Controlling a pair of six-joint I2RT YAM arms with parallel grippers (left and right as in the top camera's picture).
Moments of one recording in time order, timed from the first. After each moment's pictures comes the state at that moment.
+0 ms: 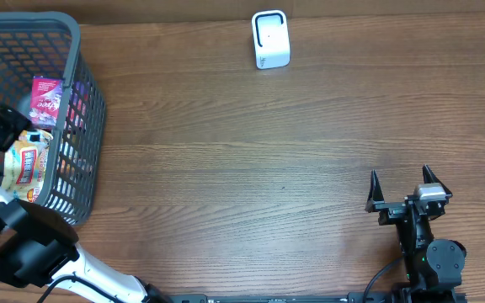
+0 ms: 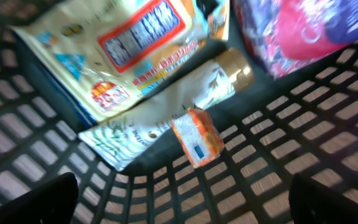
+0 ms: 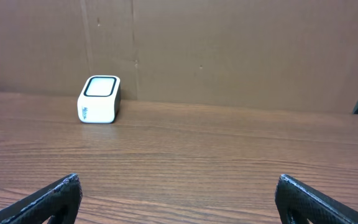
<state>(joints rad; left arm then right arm) 0.74 1.99 2.10 -1.56 0.11 -0.28 0.05 0.01 0.02 -0.03 -0.03 -0.04</state>
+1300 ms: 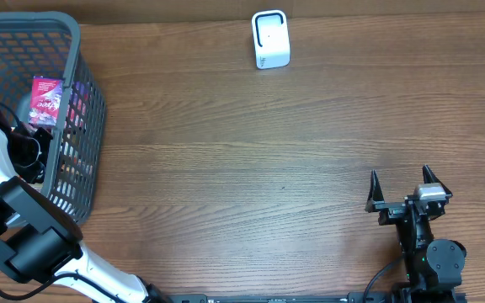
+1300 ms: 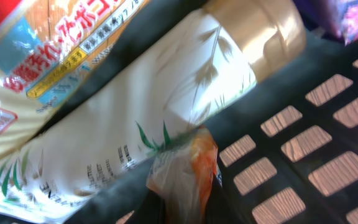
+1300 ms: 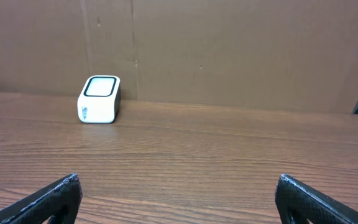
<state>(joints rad) 0.69 1.99 1.66 -1.25 0.20 -0.24 0.05 0.01 0.02 -0.03 -0.03 -0.03</state>
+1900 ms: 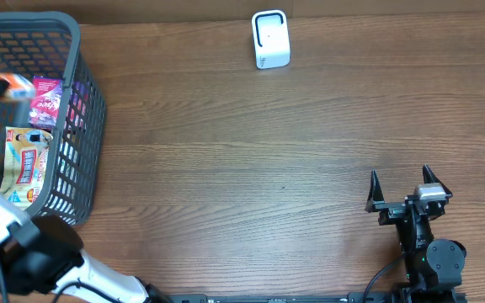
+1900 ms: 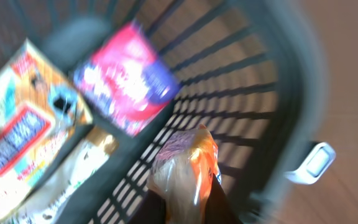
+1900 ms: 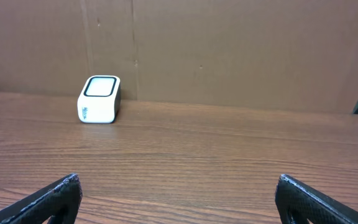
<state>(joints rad) 0.73 1.92 2.31 -1.38 0.47 -0.23 0.05 0.01 0.02 -0.03 -0.03 -0.03</state>
